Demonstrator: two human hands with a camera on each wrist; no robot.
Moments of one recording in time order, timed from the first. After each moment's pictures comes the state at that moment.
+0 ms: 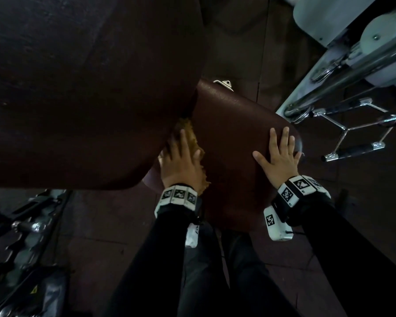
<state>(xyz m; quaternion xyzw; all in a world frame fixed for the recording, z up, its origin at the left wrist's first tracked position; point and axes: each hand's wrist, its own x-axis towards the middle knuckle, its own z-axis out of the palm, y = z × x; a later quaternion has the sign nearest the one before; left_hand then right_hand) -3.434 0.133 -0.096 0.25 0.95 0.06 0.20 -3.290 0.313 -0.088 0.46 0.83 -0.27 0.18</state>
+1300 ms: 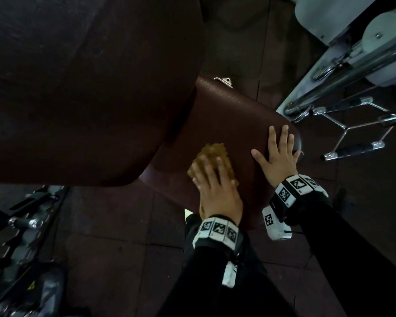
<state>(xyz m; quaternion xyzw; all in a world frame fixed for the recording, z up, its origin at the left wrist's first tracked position) -3.326 0.154 -0.082 0.24 0.92 0.15 0.28 -3.289 0.312 -0.088 0.45 0.84 -0.26 0.17</state>
